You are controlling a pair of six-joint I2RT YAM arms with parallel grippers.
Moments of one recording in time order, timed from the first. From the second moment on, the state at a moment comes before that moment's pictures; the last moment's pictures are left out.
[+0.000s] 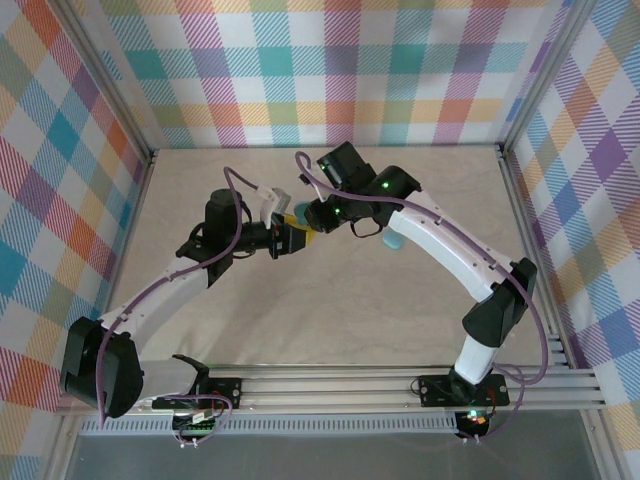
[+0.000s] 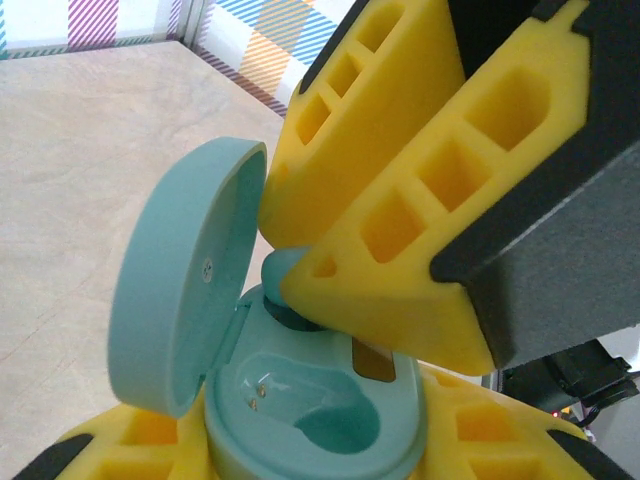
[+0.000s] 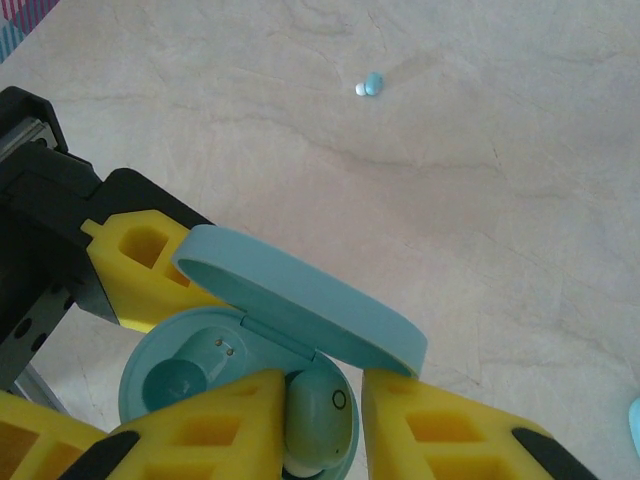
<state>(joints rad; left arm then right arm) -0.41 1.26 0.87 0.03 0.79 -0.18 0.81 1.73 1.87 -1.03 -0.08 0.13</state>
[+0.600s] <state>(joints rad) -0.41 1.24 0.87 0.04 0.80 -0.18 0.80 1.73 1.91 -1.07 -0.15 0.17</state>
